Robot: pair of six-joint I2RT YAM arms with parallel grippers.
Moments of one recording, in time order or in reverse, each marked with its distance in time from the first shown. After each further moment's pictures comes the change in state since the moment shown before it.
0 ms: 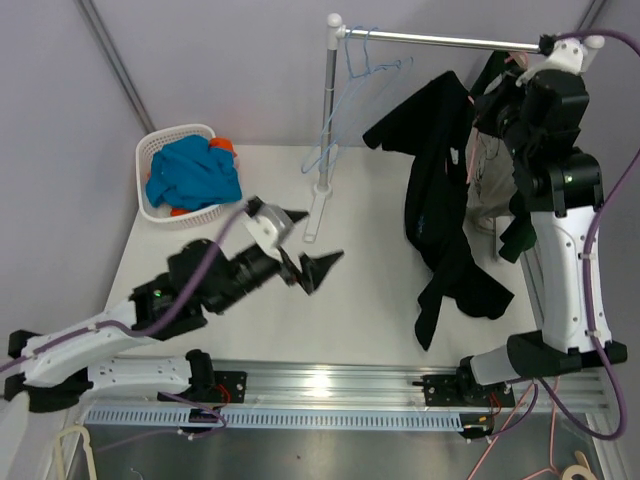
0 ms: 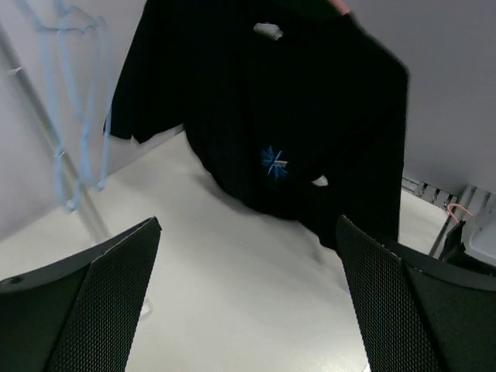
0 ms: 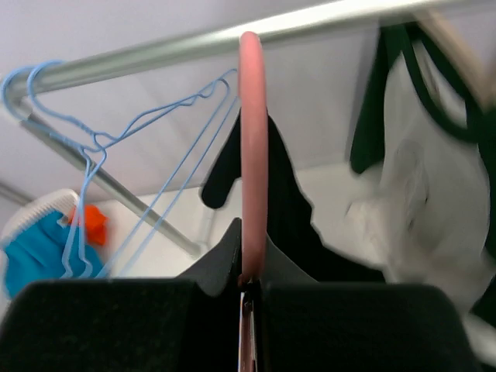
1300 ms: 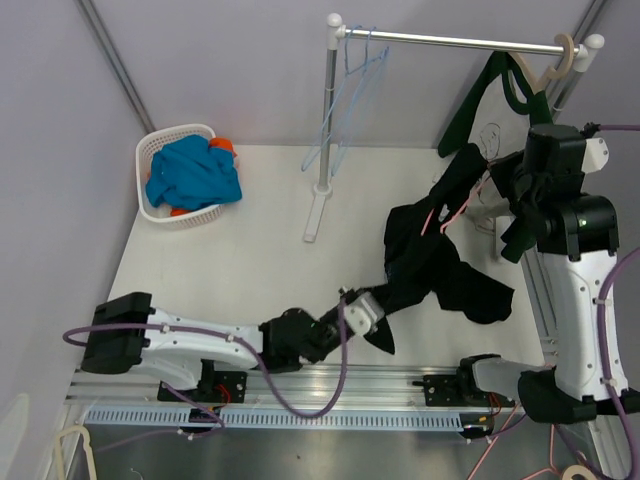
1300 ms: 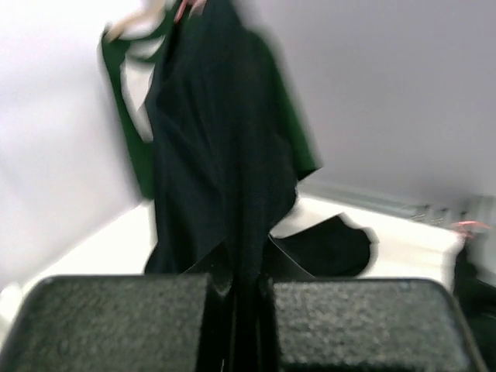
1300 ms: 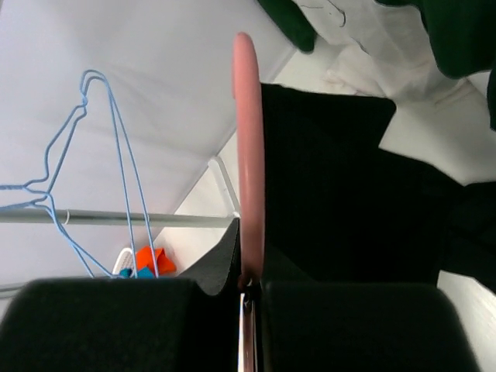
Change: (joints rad) left arm -0.304 0.474 -0.408 1.133 -0.188 0.311; right arm 0.041 -0.299 -0.357 -0.277 0.332 0.743
